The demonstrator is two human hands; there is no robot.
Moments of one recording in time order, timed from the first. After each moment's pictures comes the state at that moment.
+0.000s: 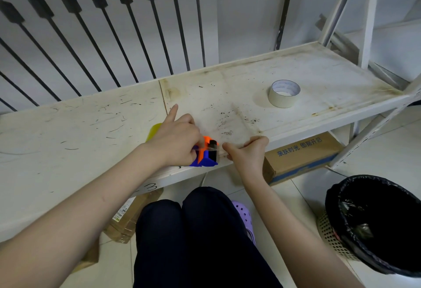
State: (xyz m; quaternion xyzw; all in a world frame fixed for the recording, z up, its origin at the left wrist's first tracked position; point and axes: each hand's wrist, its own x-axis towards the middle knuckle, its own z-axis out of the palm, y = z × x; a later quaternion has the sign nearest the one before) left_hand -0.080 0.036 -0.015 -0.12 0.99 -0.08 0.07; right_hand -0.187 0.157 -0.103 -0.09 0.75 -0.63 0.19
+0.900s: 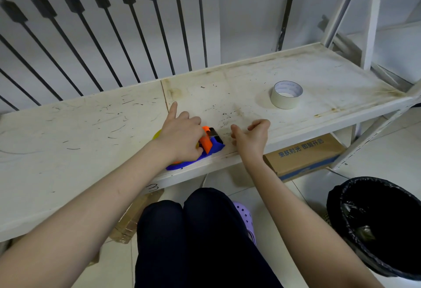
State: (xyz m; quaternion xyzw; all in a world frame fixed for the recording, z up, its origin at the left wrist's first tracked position) left_hand -0.091 0.035 -0.015 -0.18 0.97 -0.10 0.09; right_hand -0.219 0.131 -0.101 -0.09 0.73 -0.66 0.15
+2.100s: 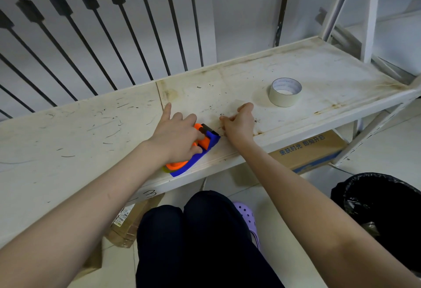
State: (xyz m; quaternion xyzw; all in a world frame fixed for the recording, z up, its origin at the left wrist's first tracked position) left_hand -0.096 0.027 -0.010 -0.16 0.97 -0.13 0.14; right_hand -0.248 0.085 -0.111 -0.18 0.80 -0.56 0.15
